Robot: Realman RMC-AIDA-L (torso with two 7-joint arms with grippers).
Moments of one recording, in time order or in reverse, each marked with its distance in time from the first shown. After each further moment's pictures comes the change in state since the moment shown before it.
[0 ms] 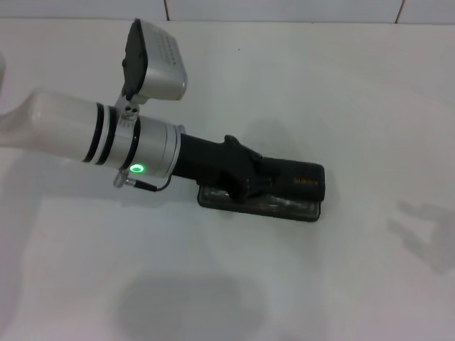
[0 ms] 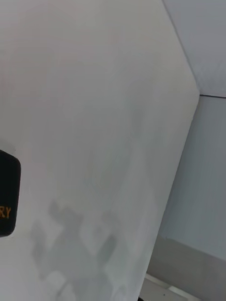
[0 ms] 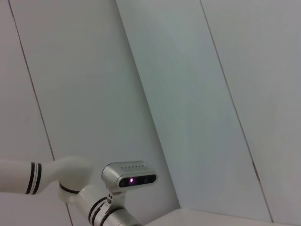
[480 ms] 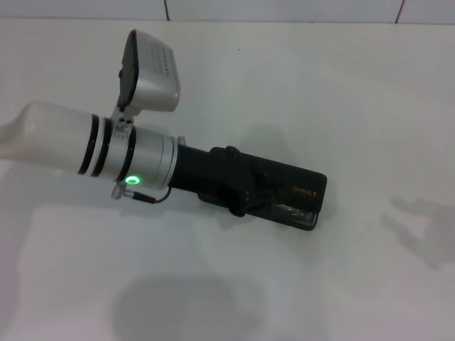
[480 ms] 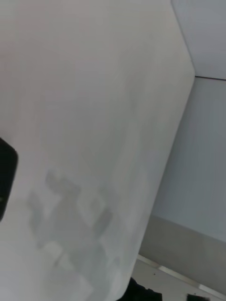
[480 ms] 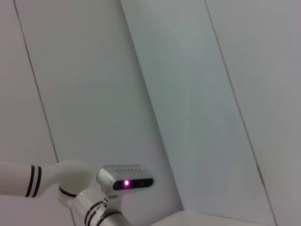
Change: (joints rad) left arm 0.031 -0.004 0.001 0.006 -0.020 0.056 0.023; right arm 0.026 0.000 -0.007 0.007 -0.001 0.004 -0.007
